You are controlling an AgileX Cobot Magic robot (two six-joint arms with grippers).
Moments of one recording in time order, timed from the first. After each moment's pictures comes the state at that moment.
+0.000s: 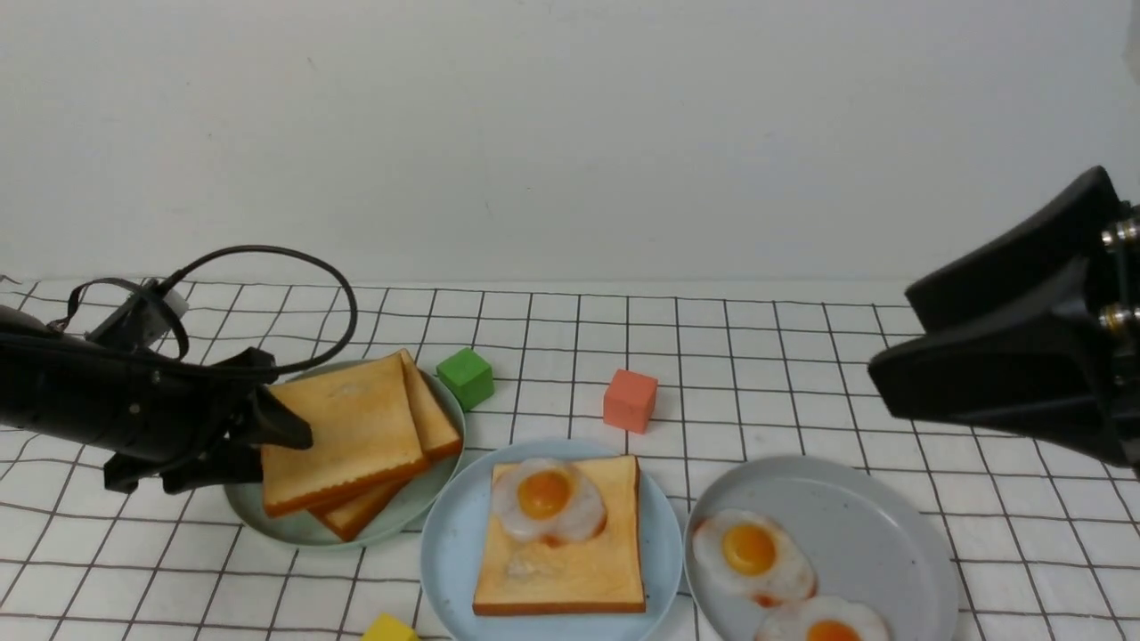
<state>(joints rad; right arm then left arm) 0.38 1.05 -1.22 0.57 1.07 -0.59 0.18 1.84 -1.01 -1.02 0.68 0.60</state>
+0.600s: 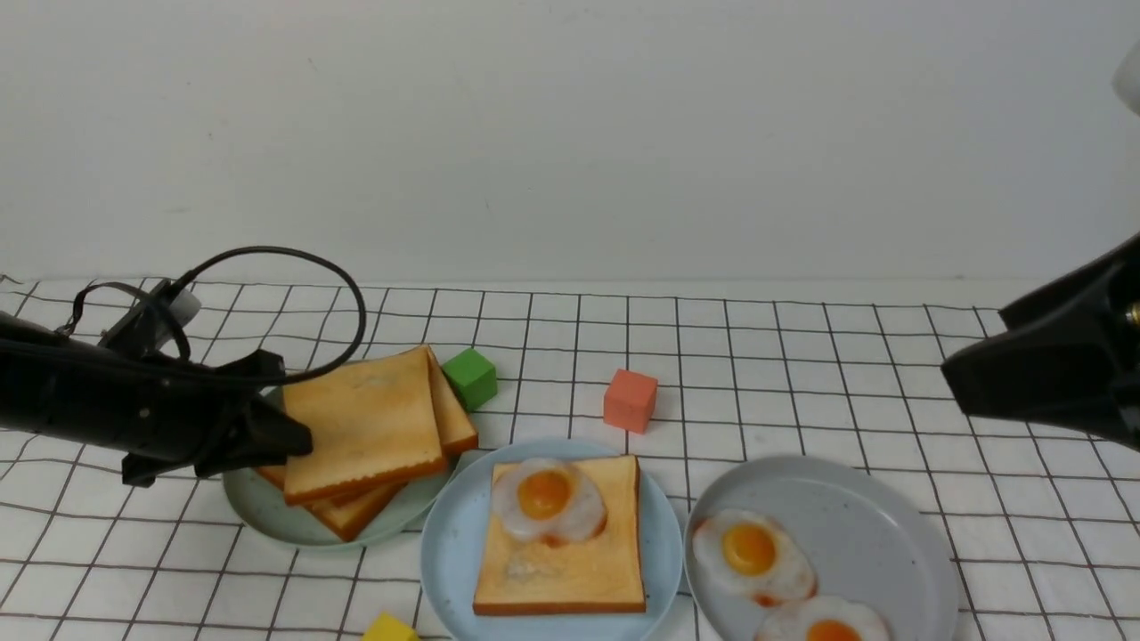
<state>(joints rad) 0.38 1.03 -1.22 0.39 1.09 -0.39 0.18 1.85 -1.01 -1.08 0.70 0.72</state>
